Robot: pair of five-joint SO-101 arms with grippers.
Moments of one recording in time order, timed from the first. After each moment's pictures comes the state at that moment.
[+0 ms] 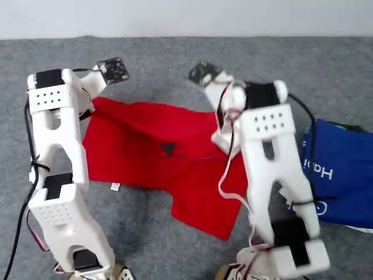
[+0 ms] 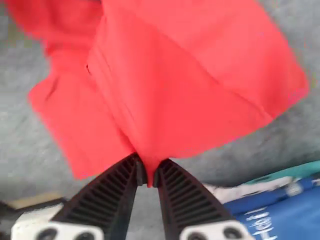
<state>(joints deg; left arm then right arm) -14.9 26.8 -26.2 87.7 -66.1 -16.5 -8.0 -3.4 100.7 31.5</state>
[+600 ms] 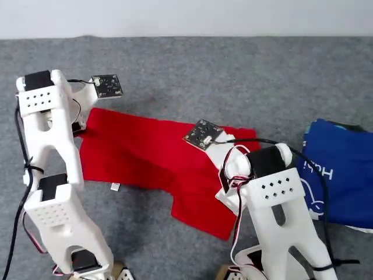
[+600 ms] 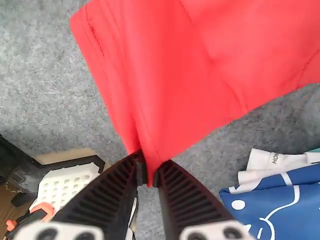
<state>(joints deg) -18.1 26.8 -26.2 98.8 -72.1 -20.5 -35.5 29.1 100.7 30.2</state>
